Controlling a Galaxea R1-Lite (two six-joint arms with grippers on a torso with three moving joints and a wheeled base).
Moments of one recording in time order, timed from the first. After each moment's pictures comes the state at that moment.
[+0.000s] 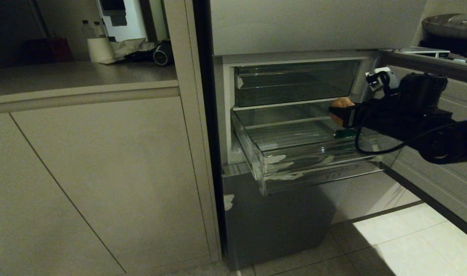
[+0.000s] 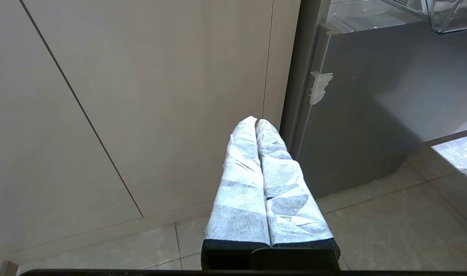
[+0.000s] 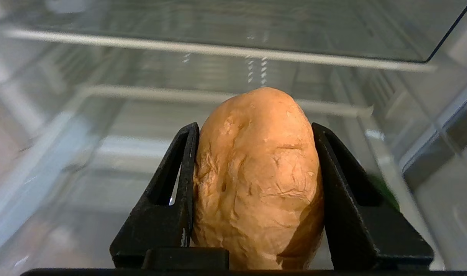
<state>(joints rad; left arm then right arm) -0.01 0.00 -0.03 0.08 0.00 0.00 0.08 1.95 -1.30 -0.63 0.19 -0.08</state>
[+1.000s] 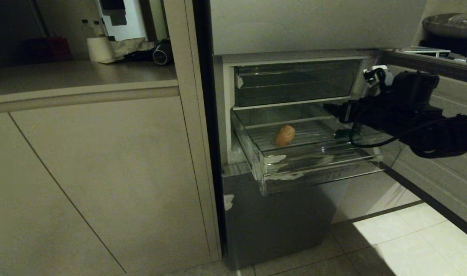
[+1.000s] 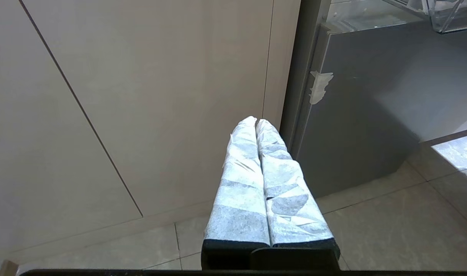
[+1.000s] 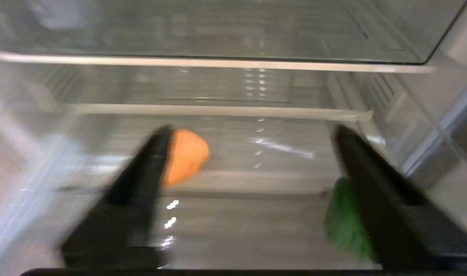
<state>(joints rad) -0.01 0.00 -0.03 0.08 0.00 0.00 0.08 1.97 -1.34 -0.61 0.17 -0.03</state>
